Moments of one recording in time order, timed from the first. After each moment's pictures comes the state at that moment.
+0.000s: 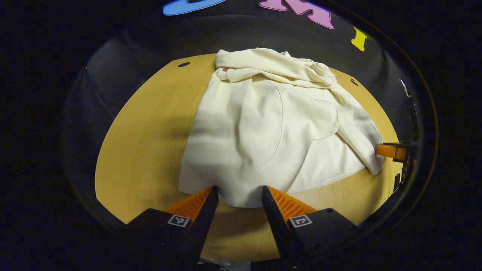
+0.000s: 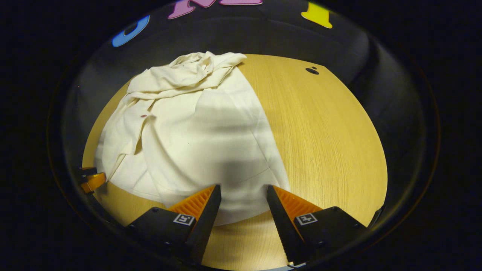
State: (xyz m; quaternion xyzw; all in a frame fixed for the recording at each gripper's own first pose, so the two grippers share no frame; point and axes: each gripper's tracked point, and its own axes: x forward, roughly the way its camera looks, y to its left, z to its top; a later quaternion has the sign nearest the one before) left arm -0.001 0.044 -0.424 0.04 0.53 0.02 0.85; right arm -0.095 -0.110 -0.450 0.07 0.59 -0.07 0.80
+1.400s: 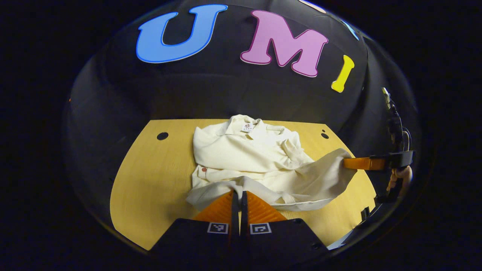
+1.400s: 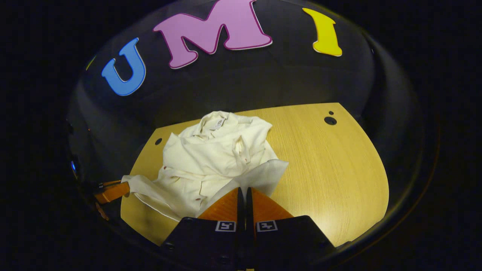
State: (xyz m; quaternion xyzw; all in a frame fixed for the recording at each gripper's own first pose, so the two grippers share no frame) left arm 0.178 0.005 -0.244 0.01 0.36 -0.08 0.93; right arm 0.108 -0.086 -0.313 0.18 0.45 -0.06 0.87
